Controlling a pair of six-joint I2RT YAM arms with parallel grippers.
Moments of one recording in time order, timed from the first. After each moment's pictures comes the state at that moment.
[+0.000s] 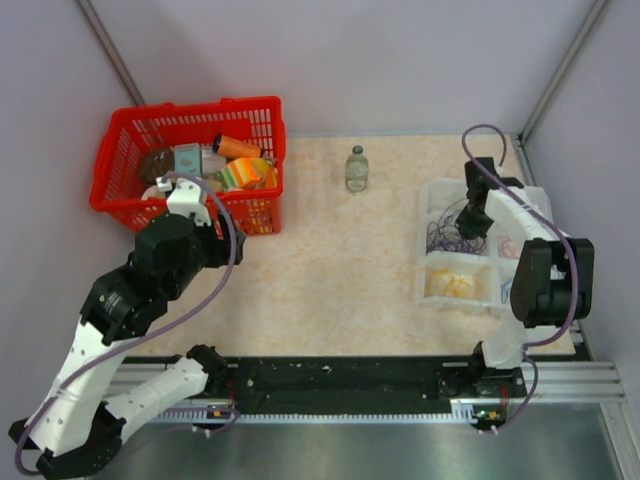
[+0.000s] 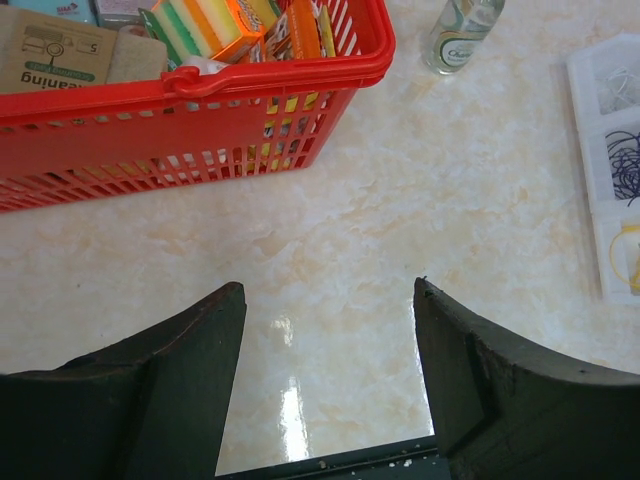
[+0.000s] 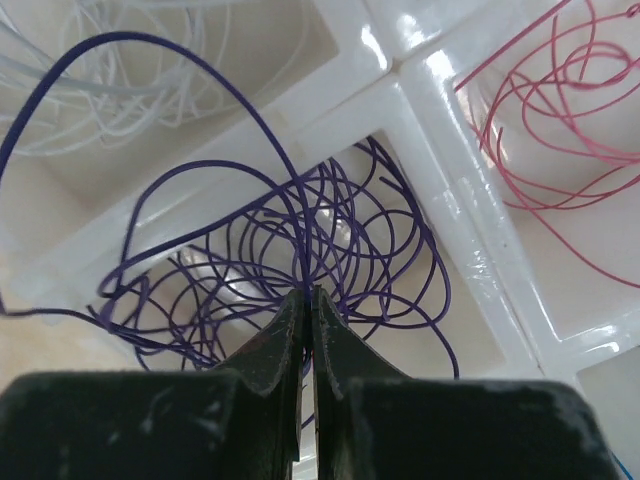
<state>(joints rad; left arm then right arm) -0.62 0.80 1.31 -0.97 -0.36 -0.35 0.01 1.67 1.27 -0.83 0.26 0.68</state>
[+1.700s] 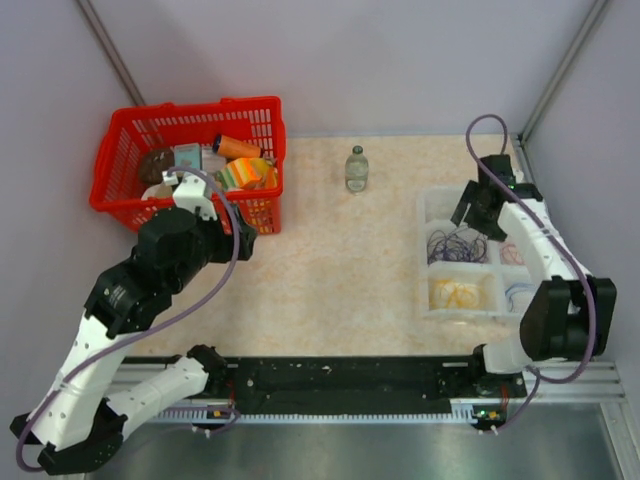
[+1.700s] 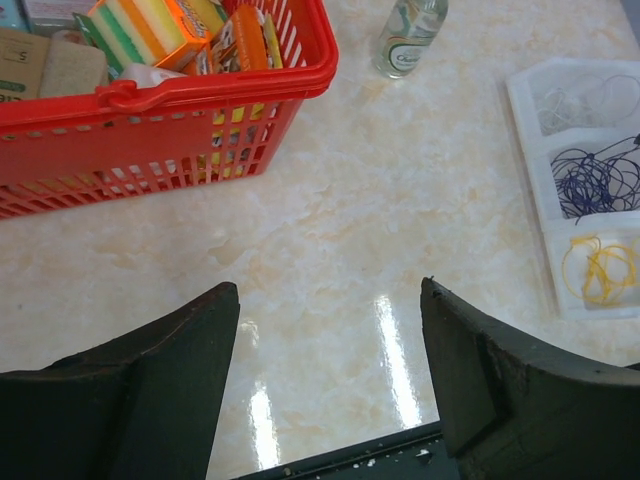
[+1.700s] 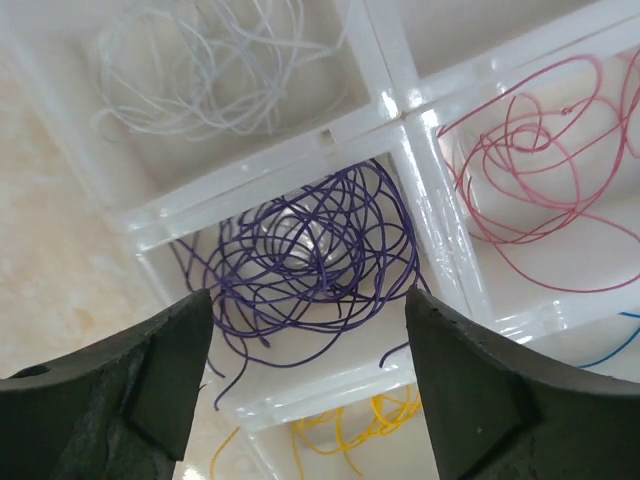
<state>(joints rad) -0.62 0.83 1.33 -0.94 -0.29 -0.39 0.04 1.49 1.19 -0.80 0.25 0.49</state>
